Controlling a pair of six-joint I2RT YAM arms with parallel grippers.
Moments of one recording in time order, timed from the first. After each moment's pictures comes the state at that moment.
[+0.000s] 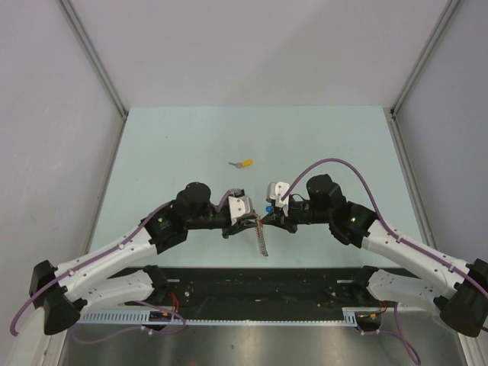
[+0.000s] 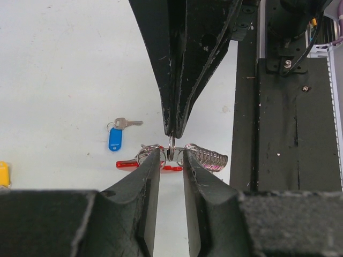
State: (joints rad) left arm -0.90 0.95 0.74 -0.17 0.46 0.29; right arm 0.84 1.00 0.80 -0.21 -0.55 -0.30
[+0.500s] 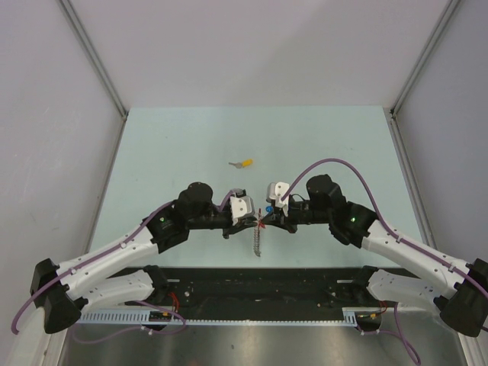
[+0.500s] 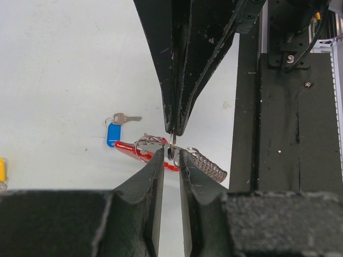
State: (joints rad) left arm -0.90 0.96 0.74 -0.18 0.45 0.29; right arm 0.84 1.00 0.80 -0.21 -0.55 -0.30
